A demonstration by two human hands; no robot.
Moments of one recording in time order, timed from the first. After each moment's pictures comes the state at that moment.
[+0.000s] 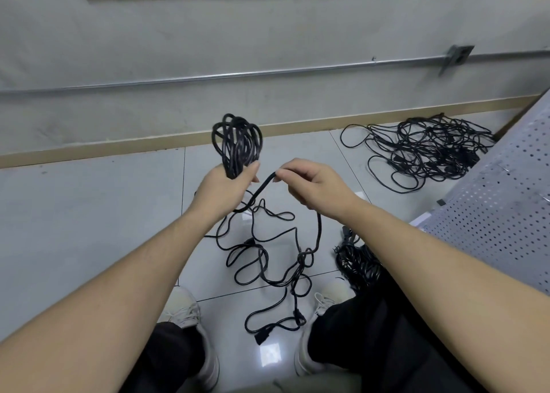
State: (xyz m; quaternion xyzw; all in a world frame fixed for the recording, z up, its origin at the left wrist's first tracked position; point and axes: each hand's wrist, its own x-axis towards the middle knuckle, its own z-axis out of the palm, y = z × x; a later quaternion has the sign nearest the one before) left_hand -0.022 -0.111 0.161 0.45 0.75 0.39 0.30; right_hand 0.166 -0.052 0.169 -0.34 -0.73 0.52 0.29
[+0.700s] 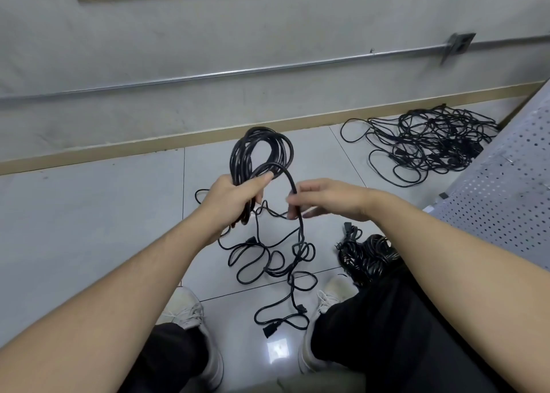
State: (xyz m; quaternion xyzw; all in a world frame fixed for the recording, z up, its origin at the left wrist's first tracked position) left_hand -0.005 -0.124 0.166 0.46 0.64 0.44 0.43; right_hand 0.196 -0.026 0.156 -0.35 -0.71 0.60 0.02
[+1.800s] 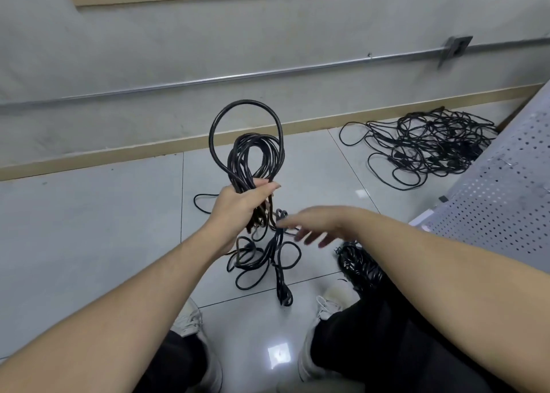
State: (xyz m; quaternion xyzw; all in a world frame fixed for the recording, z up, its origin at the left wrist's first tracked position) left_hand 0.010 -0.109 0.138 0.37 0.61 0.53 0.45; right_hand 0.181 -0.024 0.117 -0.51 -0.66 0.54 -0.14
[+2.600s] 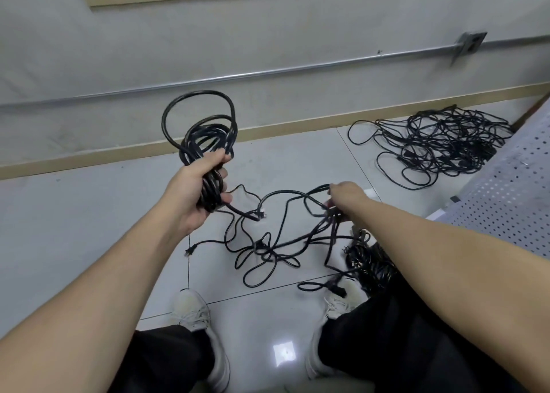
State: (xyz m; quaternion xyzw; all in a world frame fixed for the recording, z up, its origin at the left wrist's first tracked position) left_hand -0.055 -0.117 0.177 0.22 0.54 0.60 0.54; right_hand 0.190 0.011 0.096 -0.65 -0.50 0.54 0.18
